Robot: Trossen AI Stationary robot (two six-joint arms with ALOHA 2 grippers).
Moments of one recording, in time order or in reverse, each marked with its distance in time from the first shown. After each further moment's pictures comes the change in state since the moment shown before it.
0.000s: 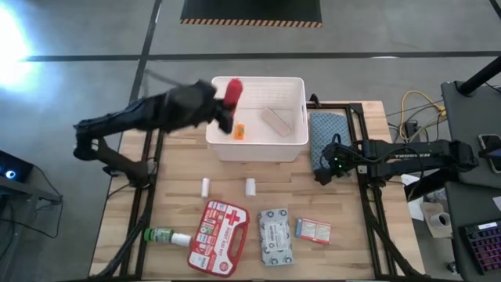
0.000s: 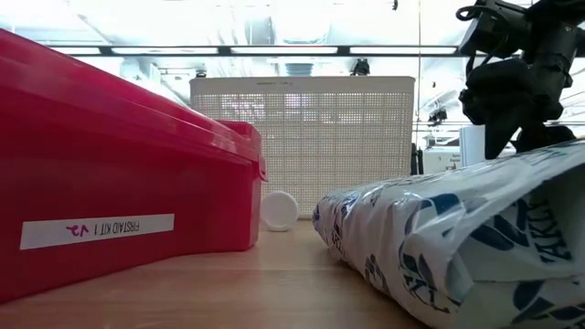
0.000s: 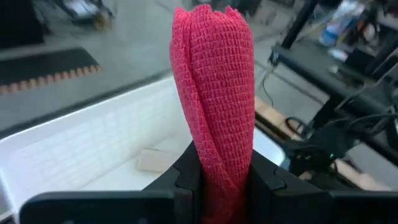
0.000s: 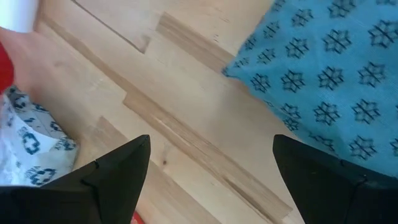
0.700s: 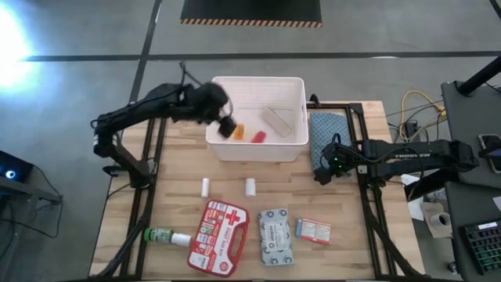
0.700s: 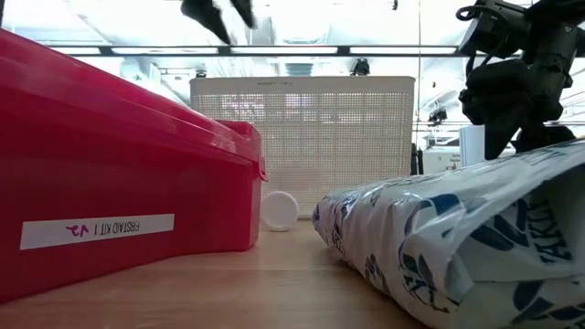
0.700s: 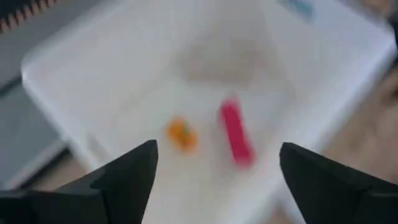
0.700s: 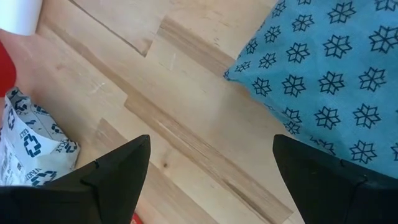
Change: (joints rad) left arm 0.112 0.192 0.214 -0.547 0.164 0.017; right arm 0.000 0.000 0.000 0.000 0.008 -0.006
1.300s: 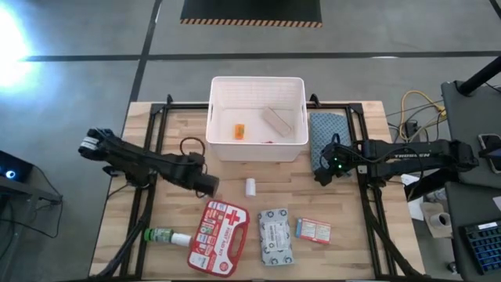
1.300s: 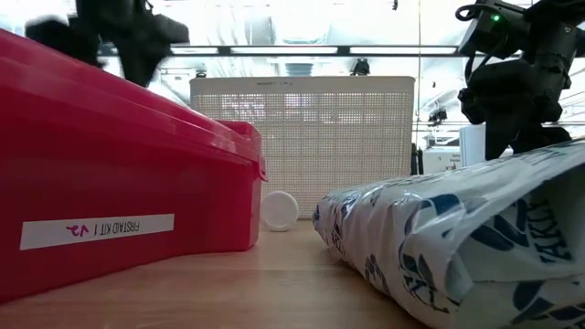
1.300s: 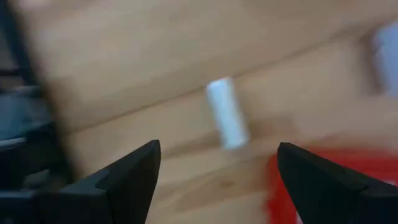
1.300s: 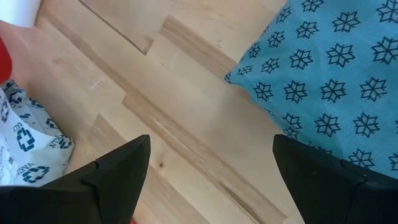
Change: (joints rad) left arm -0.498 -0.113 -0.701 -0.027 0.069 -1.074; right arm 0.000 0.004 -0.001 0.005 0.004 -0.050
